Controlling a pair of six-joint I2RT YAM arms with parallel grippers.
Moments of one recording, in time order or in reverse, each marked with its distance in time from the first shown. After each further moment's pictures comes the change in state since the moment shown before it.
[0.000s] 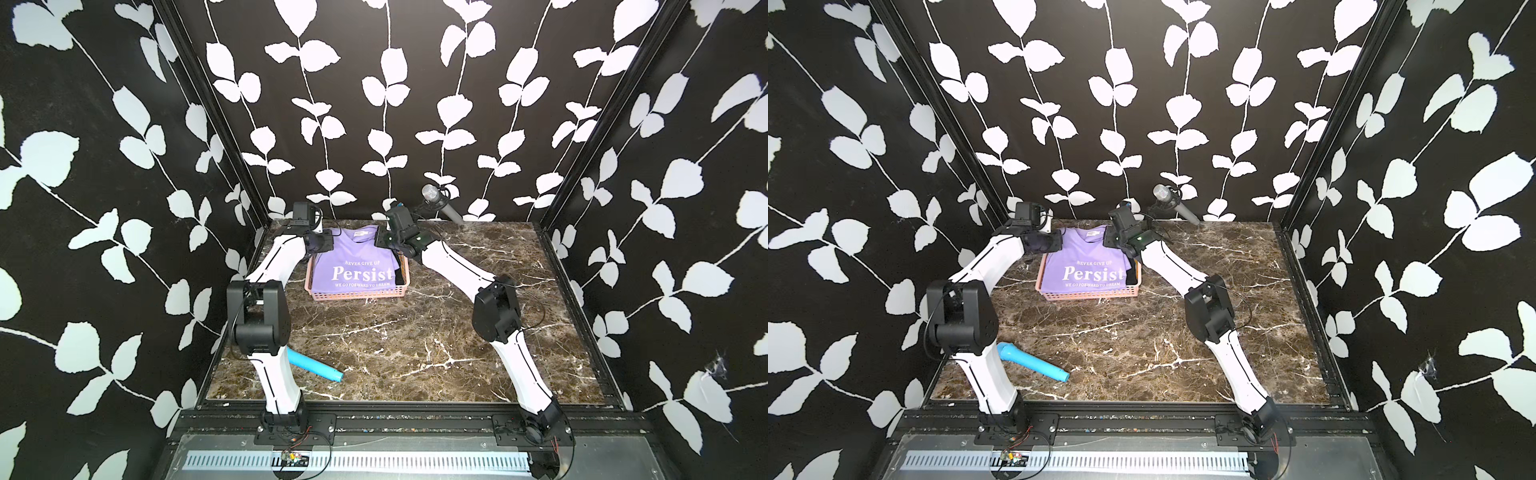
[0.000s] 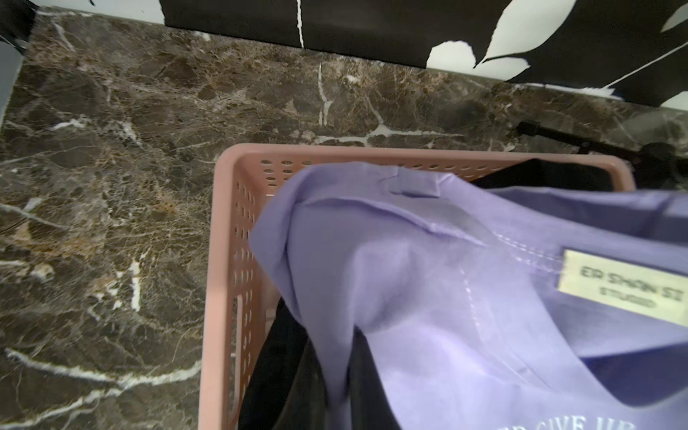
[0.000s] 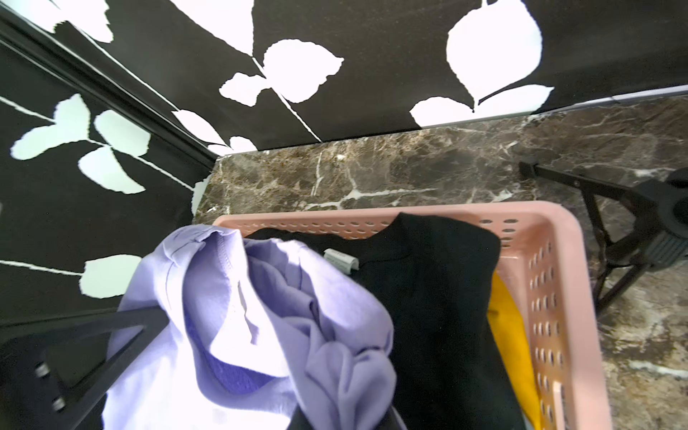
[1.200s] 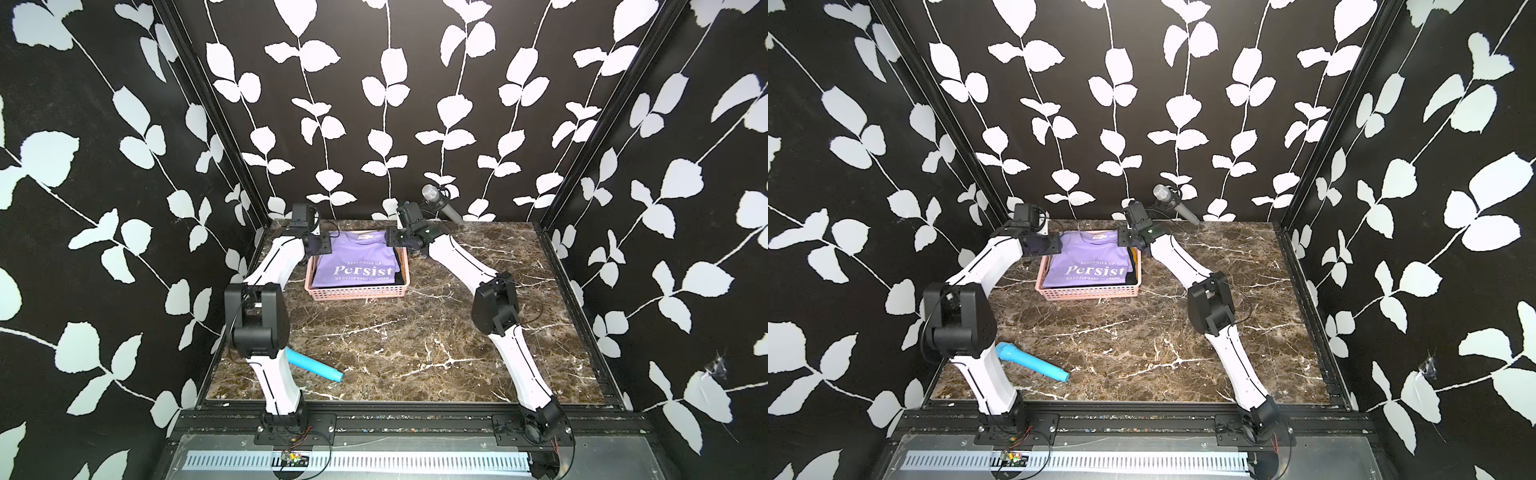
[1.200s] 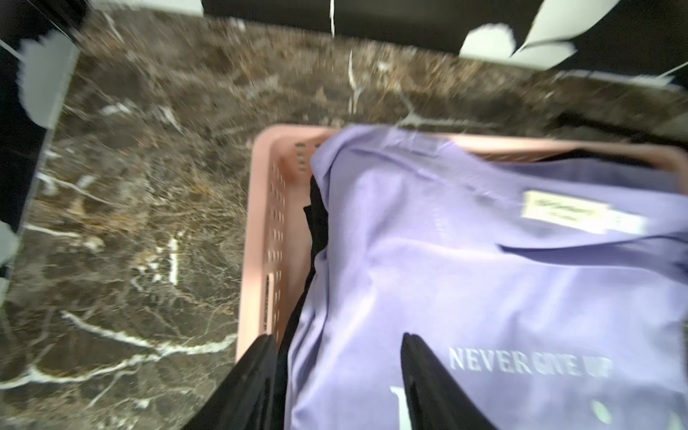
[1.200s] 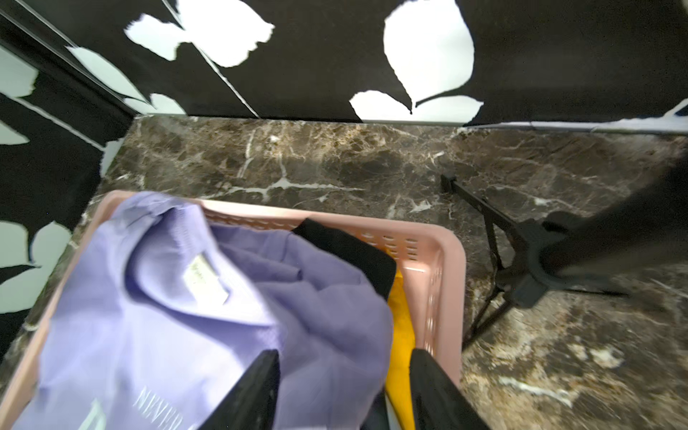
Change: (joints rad) left arm -0.008 -0.103 -0.076 0.001 -0.069 -0.006; right arm -0.073 0.034 0.069 -0.145 -0.023 -0.227
